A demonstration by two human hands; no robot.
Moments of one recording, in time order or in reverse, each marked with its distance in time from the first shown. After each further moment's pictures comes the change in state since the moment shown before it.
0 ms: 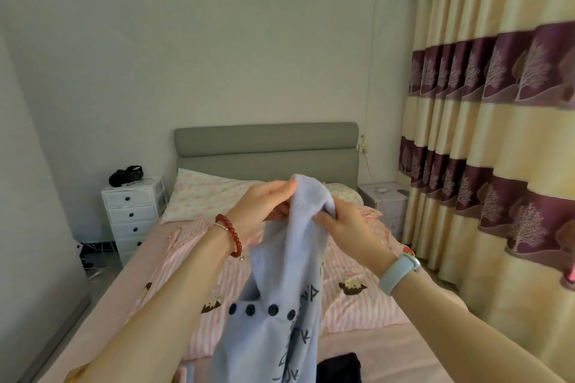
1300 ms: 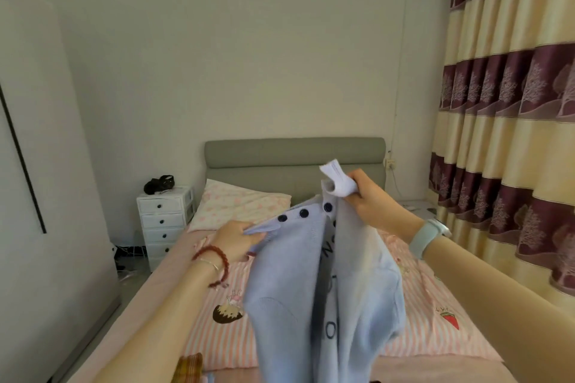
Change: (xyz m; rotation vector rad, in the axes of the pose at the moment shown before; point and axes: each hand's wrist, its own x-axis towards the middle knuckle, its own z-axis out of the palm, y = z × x) left_hand -0.033 -0.024 -0.060 0.498 0.257 -0.285; right_hand 0.051 -0.027 -0.028 -0.304 -0.128 -0.072
